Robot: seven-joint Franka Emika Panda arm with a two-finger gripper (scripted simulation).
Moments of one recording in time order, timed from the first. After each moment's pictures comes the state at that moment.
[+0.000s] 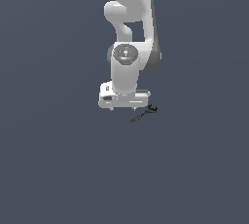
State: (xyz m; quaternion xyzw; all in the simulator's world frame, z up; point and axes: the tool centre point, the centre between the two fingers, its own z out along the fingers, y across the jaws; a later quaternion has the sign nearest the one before) arm -0.018 -0.006 0.135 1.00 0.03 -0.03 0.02
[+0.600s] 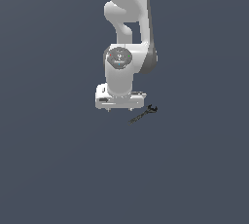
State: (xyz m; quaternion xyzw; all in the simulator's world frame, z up) arm -0.020 -0.022 0.128 1.00 0.02 -0.04 0.01
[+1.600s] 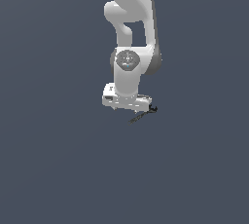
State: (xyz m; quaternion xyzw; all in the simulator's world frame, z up) arm -0.026 0.004 0.113 1.00 -0.08 -0.03 0.01
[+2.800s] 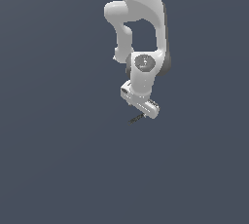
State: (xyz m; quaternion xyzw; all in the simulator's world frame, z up) arm -0.052 0.065 0.077 0.93 -0.36 -0.01 0.01
